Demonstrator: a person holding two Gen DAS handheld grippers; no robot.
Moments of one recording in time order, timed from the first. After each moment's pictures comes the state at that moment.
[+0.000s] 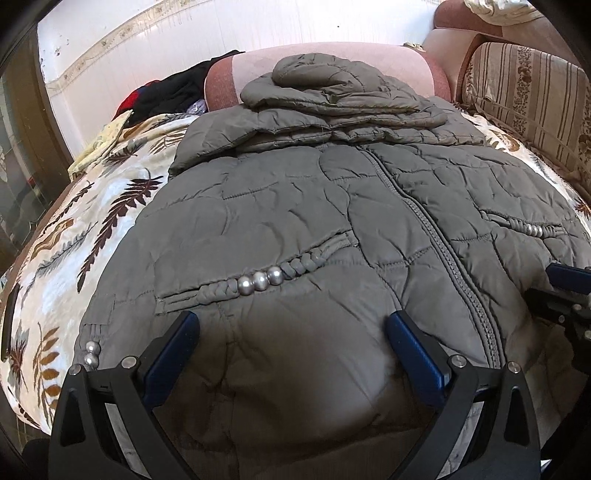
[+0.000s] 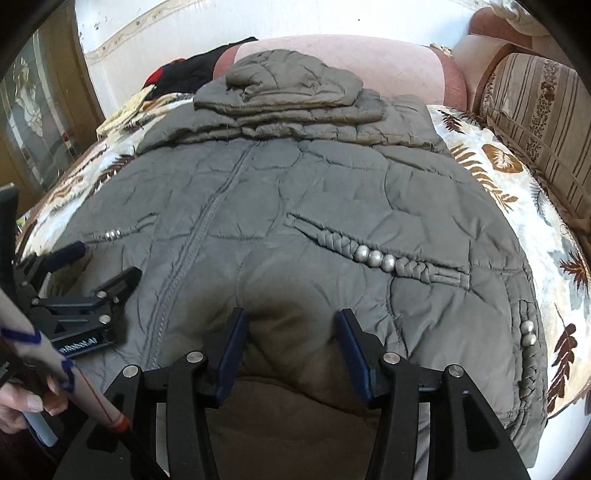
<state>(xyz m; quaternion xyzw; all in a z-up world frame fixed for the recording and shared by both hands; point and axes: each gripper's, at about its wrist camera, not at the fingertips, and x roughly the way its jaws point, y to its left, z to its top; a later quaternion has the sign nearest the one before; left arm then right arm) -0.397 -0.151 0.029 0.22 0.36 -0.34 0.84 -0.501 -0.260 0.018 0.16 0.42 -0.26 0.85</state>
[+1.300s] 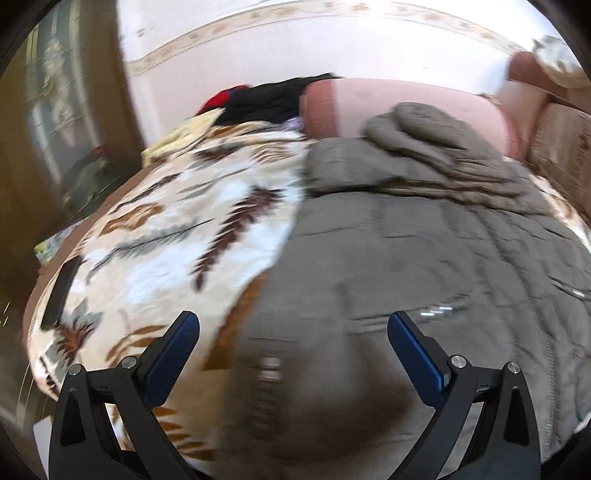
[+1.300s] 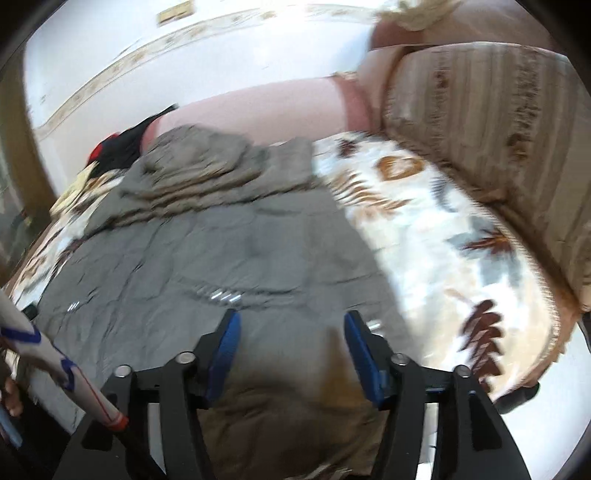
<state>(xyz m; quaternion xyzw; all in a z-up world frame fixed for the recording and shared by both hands) -0.333 -0.056 0.075 0.16 0.34 -0.22 0.90 -0.604 -0.313 0.063 0.20 0.31 -0.42 0.83</state>
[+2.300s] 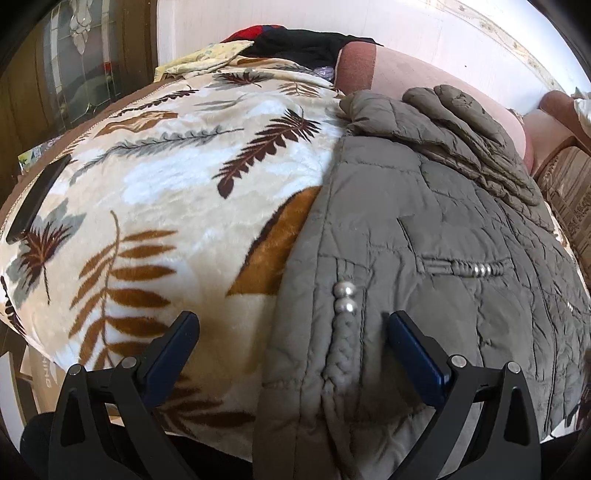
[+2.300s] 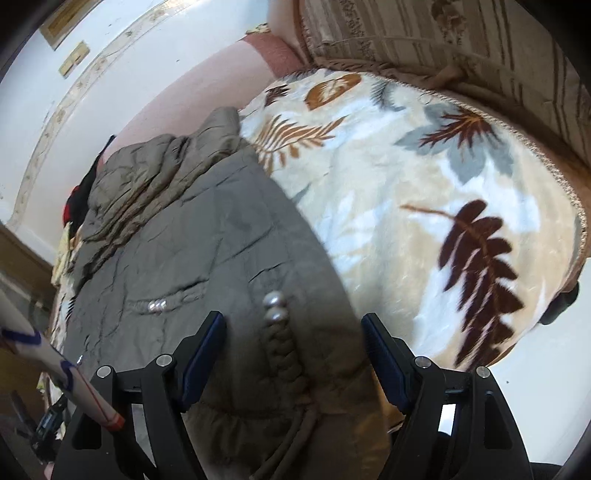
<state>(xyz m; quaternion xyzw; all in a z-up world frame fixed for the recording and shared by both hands) -0.312 -0.003 0.033 0.07 0.44 -0.23 0.86 -0.641 -0.356 0.019 0.39 0.31 -0.38 0.78</state>
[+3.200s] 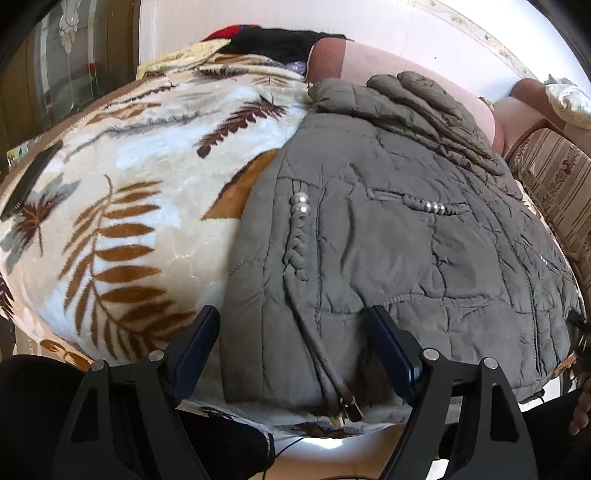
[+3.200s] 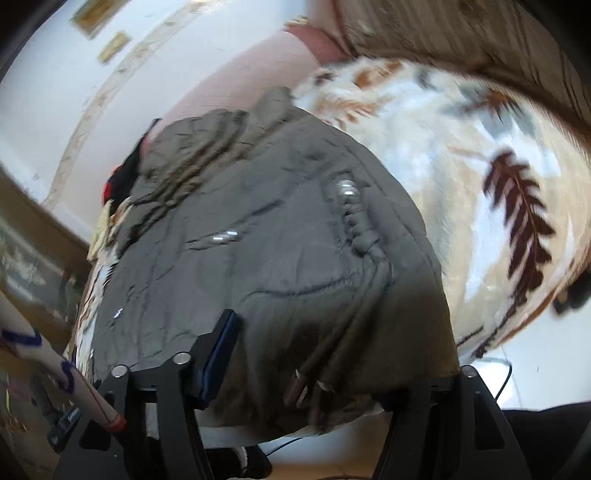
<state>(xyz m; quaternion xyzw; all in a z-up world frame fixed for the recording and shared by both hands) -0.363 0.011 0.022 0.06 0.45 -0.28 0.85 -0.634 -0.306 0.003 0.42 0.30 -0.33 0.79</state>
